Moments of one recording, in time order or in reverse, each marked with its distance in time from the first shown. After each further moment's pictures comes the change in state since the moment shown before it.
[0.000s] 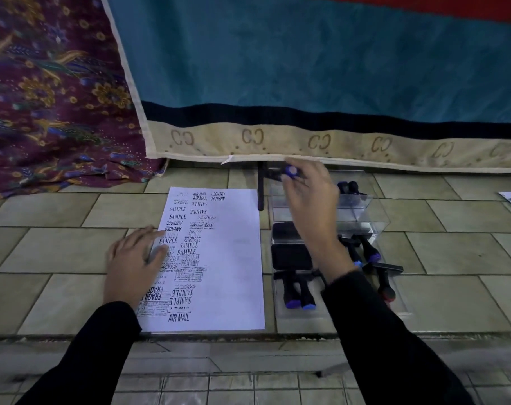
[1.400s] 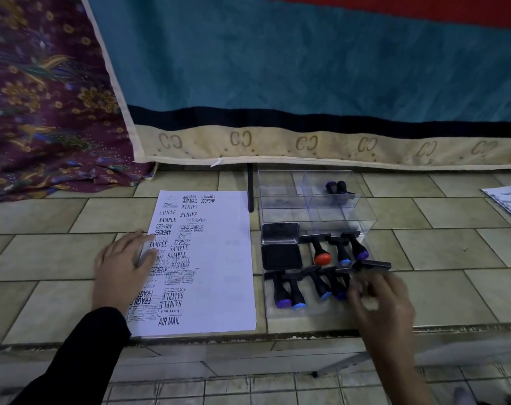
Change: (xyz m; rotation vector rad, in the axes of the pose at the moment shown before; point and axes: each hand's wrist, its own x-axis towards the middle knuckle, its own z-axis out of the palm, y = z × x) left_hand 0.002 -0.005 0.005 -0.004 0.013 0.005; right_hand -0.144 0.059 -0.125 -0.584 0.007 0.106
